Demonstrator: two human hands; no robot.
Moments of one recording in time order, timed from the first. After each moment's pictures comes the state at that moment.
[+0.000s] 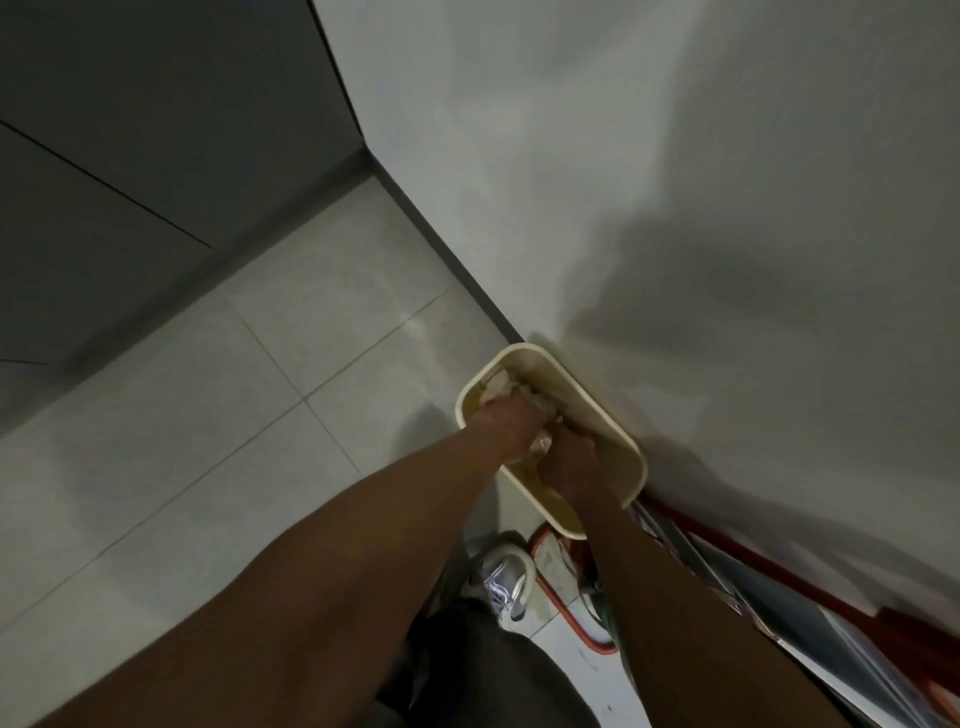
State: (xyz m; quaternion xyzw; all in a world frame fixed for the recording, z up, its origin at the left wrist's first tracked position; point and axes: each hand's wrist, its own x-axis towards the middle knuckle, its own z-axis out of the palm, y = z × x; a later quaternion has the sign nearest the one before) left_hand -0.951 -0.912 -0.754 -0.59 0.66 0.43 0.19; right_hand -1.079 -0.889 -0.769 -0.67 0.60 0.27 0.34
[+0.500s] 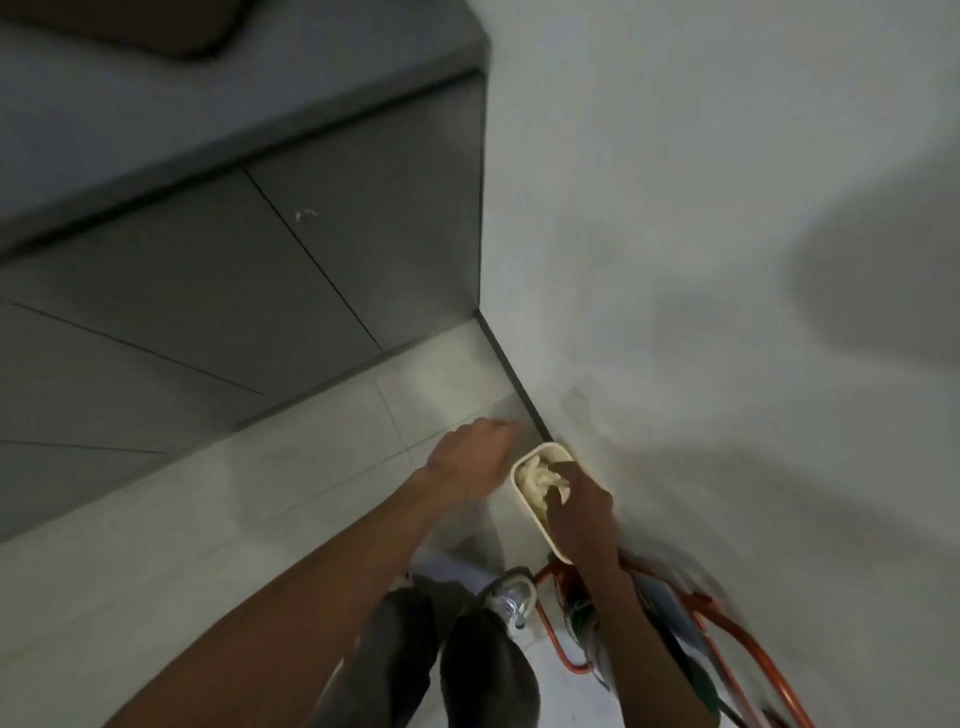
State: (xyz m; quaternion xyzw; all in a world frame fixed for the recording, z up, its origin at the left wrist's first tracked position) left_hand -0.812 -0.862 -0.312 -0.71 0.60 0.38 0.01; right_hand -1.006 -0.867 -0.369 -0.67 0.65 0.02 0.37
